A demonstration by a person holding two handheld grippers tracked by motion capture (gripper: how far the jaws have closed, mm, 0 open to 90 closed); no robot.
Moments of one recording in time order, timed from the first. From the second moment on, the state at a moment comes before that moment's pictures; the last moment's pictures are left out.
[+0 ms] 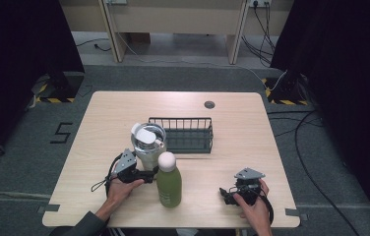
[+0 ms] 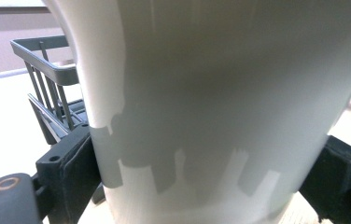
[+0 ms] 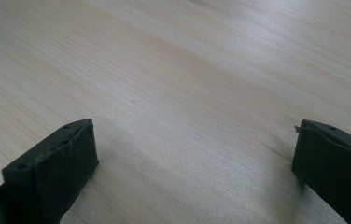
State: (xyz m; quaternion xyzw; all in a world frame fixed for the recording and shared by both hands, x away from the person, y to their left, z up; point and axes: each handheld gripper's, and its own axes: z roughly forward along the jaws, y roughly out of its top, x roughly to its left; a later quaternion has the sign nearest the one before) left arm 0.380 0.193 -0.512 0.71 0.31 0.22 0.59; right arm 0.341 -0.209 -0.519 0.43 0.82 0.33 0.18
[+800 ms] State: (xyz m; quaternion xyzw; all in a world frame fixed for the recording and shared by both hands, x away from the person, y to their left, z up) left arm 0.374 0.197 -0.490 0.72 0.32 0.20 0.58; right arm 0.341 -0.209 -0.519 0.43 0.82 0.33 0.18
